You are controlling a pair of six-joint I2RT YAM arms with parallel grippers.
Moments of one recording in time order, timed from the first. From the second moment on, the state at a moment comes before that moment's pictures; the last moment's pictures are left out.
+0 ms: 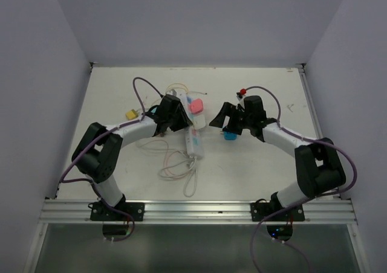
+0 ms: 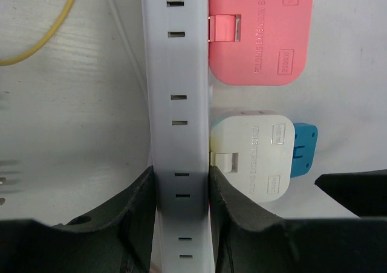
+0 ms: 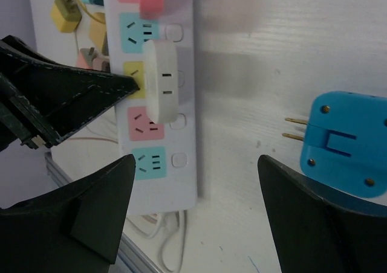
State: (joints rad) left arm -0.55 1.73 1.03 -0.10 0.00 -0.85; right arm 0.33 1.50 0.83 -0.02 -0.40 0.67
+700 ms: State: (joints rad) left arm -0.58 1.74 1.03 -0.09 0.03 -0.85; right arm 0.40 1.80 0.92 0.24 -0.51 0.83
